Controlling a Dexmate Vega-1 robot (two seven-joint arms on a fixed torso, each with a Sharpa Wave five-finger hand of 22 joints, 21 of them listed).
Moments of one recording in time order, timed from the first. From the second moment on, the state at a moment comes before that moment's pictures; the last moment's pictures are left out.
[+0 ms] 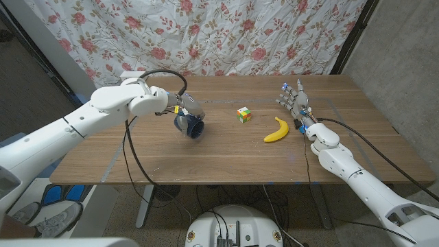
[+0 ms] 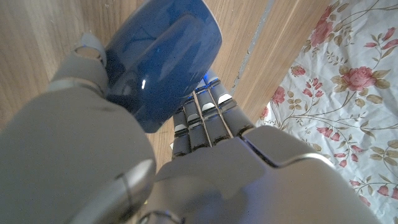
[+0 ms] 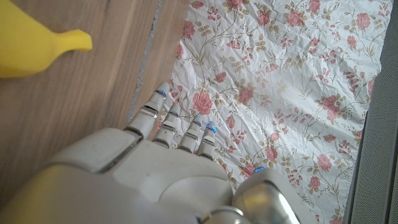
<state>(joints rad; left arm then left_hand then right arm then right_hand) 0.57 1.01 0.60 -2.00 0.88 -0.31 -0.70 0.91 -0.16 0.37 -0.17 0.22 0.42 0.06 0.62 0.27 0.56 0.01 0.48 0.35 0.63 -0.04 0.41 0.30 0.58 -0.04 0.31 0.19 -0.84 -0.51 -0.37 -1.30 0.65 0.29 0.03 0.00 0.08 0.04 0.15 0.29 0.19 -0.22 0.19 0.19 0.21 -0.19 0.20 0.20 0.18 -0.04 0.23 0.28 0.42 0.07 0.21 0.18</state>
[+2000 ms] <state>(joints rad) 0.53 0.96 0.66 -2.06 1.14 -0.40 -0.82 0.91 -0.16 0.37 -0.18 0.22 0.42 0.06 0.62 0.27 0.56 0.00 0.48 0.35 0.64 -0.04 0.39 0.30 0.58 -0.04 0.32 0.19 -0.84 -0.51 -0.37 -1.30 0.65 0.29 0.03 0.00 0.08 0.04 0.15 0.29 0.19 -0.22 0.19 0.19 0.21 -0.19 0.20 0.20 0.18 -0.04 0.23 0.28 0.42 0.07 0.21 0.18</state>
